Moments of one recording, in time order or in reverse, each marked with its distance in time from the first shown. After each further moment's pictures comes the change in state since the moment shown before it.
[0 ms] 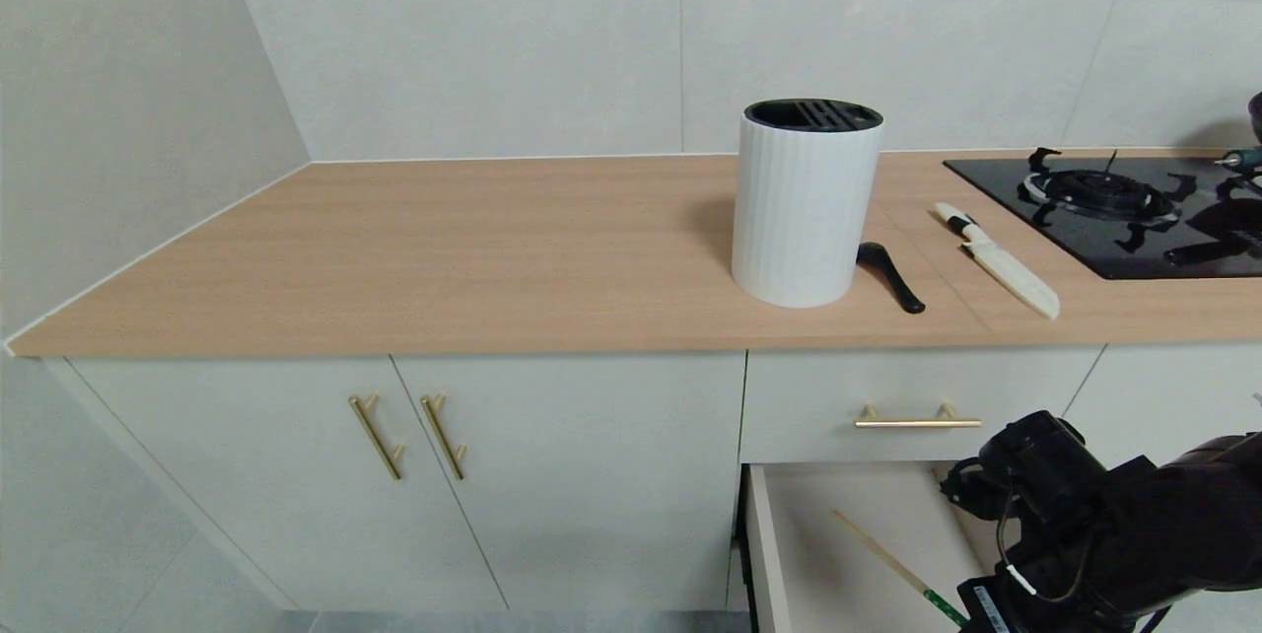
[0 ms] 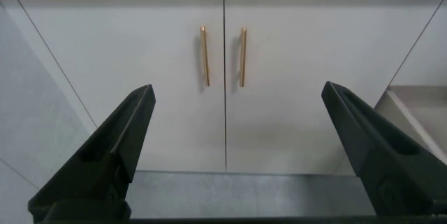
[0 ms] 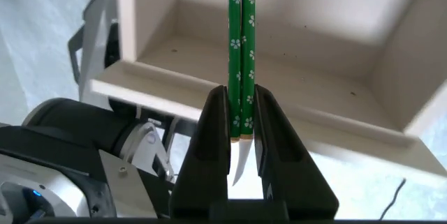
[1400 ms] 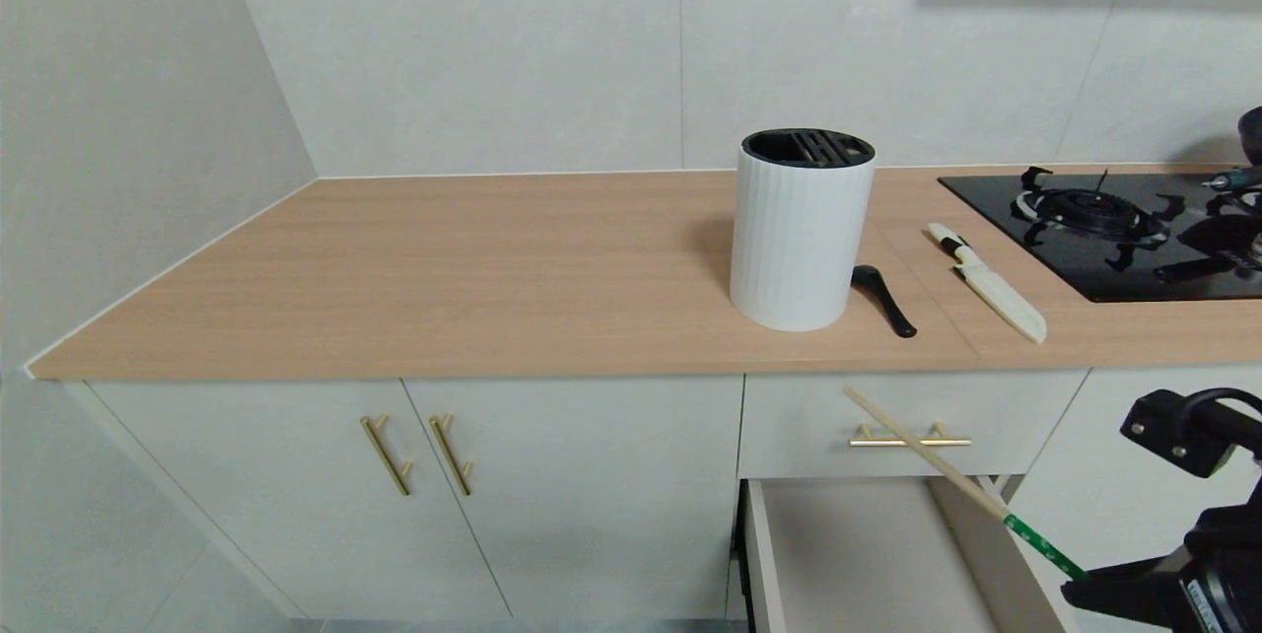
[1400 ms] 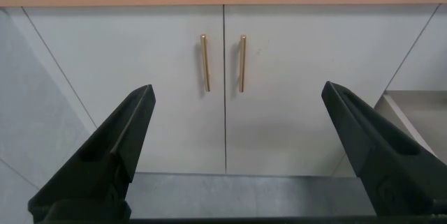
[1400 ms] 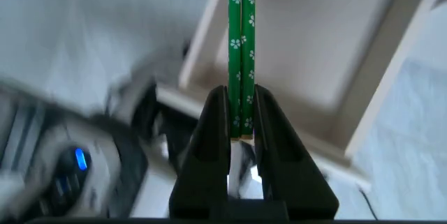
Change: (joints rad) left arm 0.000 0.000 0.000 0.000 0.000 0.000; right arm -0.019 -0.626 -0.033 0.288 0.060 -0.174
